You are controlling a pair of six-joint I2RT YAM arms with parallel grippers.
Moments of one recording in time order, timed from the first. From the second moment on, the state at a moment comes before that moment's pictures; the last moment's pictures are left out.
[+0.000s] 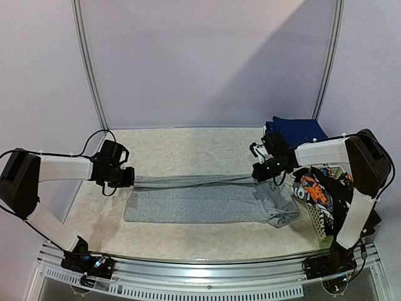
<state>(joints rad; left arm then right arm) -0.31 1.50 0.73 -0.19 -0.06 -0.36 0.51 1.82 1.09 -0.24 -0.03 0.15</state>
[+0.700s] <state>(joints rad) -0.31 1.50 0.70 -0.16 -0.12 -0.38 0.61 1.74 0.99 -0.24 0.05 0.20</state>
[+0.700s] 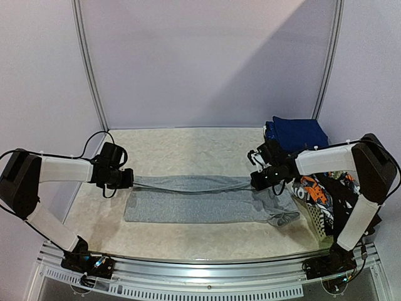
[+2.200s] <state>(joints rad) -0.49 1.79 0.95 -0.29 -0.24 -0.38 0.48 2.16 1.50 -0.39 -0.12 0.36</state>
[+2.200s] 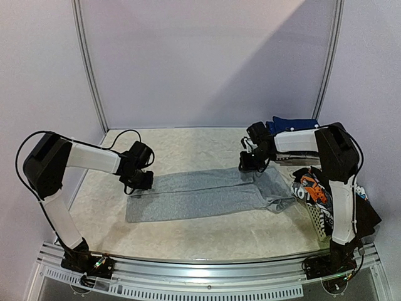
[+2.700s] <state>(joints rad) -0.63 1.69 0.82 -0.26 -0.22 -0.51 0.47 2.64 2.34 -0.73 -0.38 0.32</state>
